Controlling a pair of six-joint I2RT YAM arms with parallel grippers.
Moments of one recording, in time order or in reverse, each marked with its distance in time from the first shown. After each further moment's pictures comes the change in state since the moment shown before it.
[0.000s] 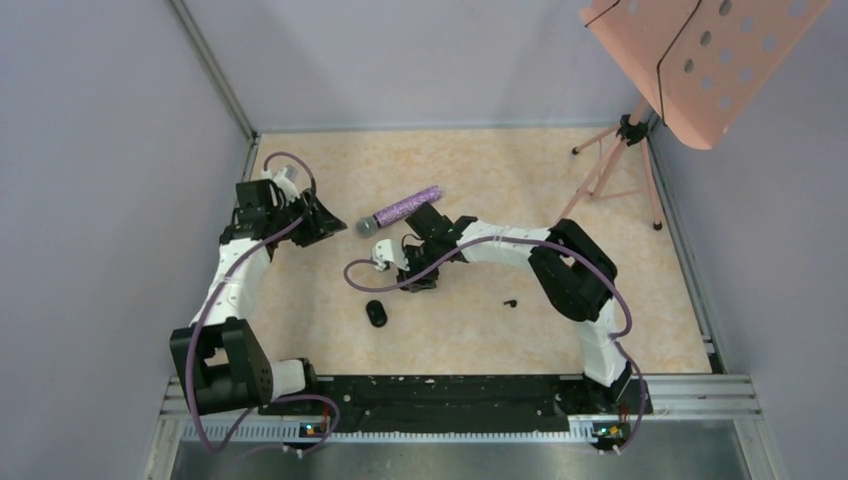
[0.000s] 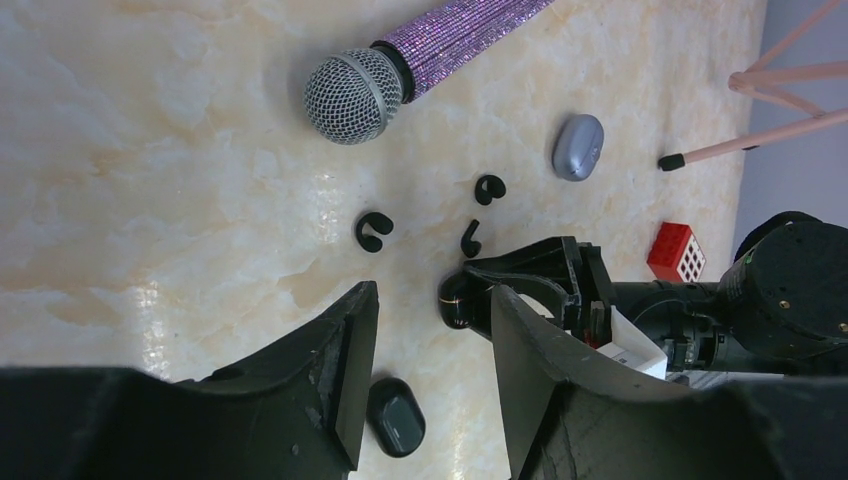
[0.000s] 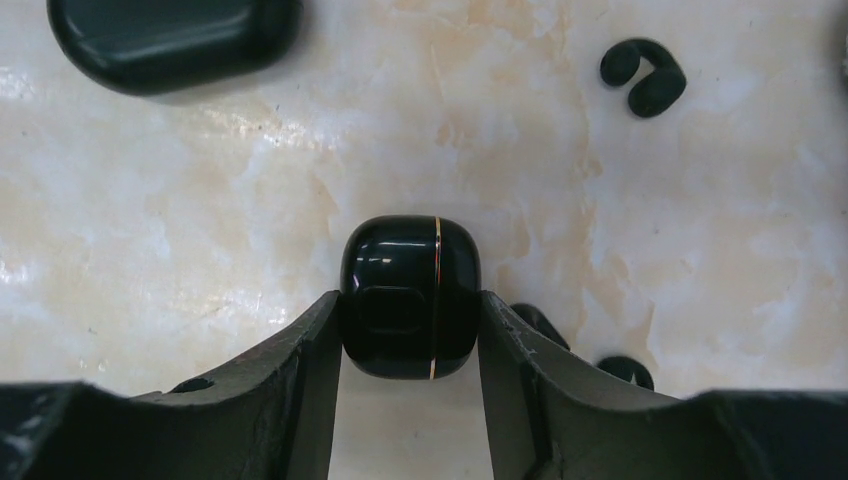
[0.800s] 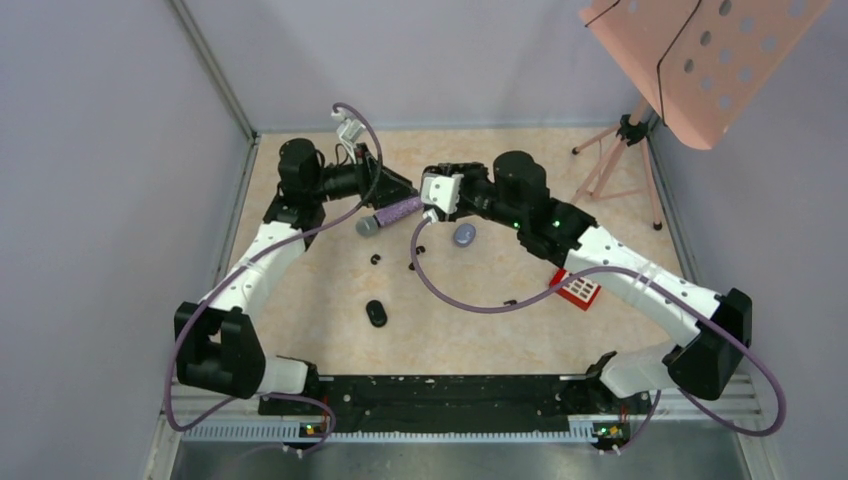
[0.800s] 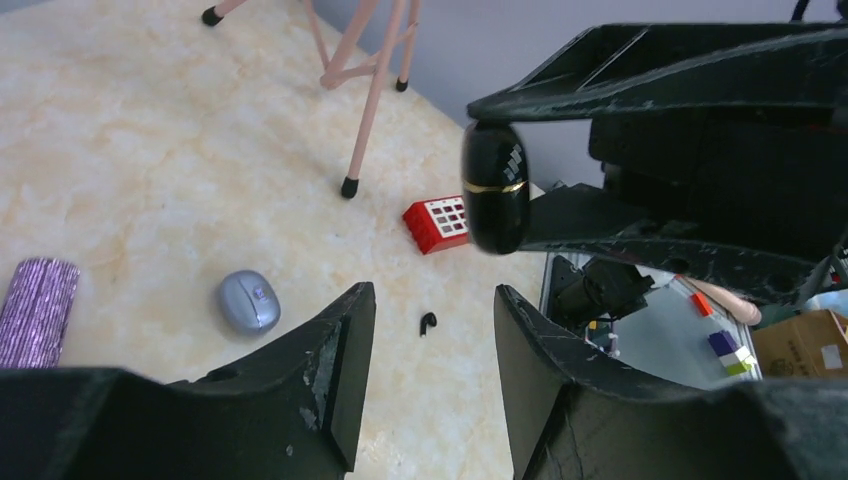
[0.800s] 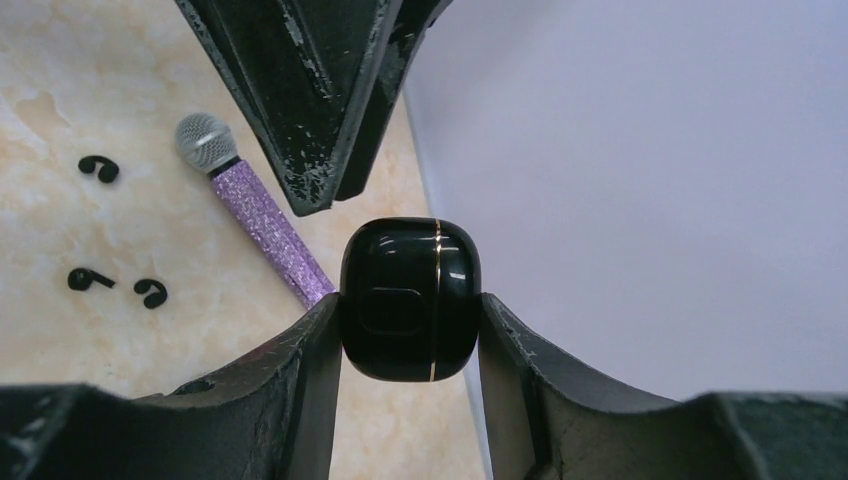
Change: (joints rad) left arm -0.357 0.082 0.130 0.642 0.443 -0.111; right arm -0.063 -0.695 -0.124 0.232 0.301 -0.111
